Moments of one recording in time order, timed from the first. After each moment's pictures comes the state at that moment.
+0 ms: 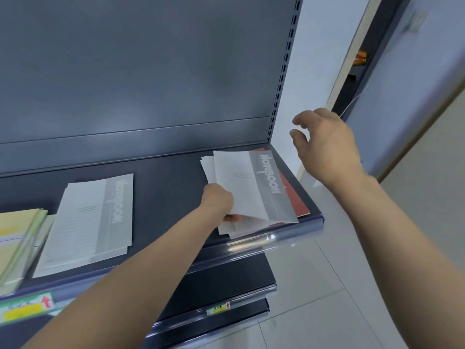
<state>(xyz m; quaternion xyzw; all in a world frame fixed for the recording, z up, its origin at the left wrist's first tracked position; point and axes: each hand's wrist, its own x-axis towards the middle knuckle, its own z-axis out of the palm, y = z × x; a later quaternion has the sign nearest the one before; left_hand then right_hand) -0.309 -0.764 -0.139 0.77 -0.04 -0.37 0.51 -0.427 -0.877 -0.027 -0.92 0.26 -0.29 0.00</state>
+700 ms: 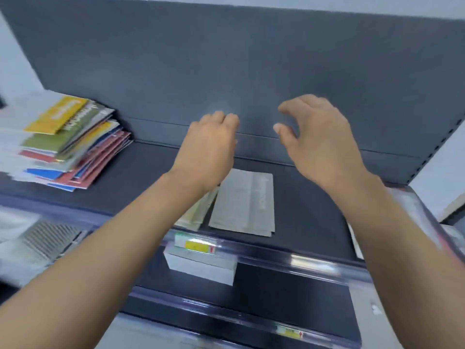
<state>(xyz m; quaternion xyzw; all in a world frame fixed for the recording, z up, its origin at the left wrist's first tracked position) -0.230 -0.463 -0.023 0.90 -0.31 0.27 0.15 -0.299 -0.621 0.015 -0.95 -0.01 -0.30 0.05</state>
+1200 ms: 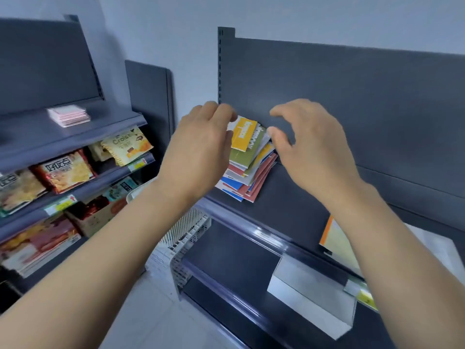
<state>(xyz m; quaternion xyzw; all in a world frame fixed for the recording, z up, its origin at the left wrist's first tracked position) -0.221 -0.109 0.014 0.88 -0.17 0.42 0.15 -0.215 -0.277 0.038 -0.91 -0.21 -0.31 0.15</state>
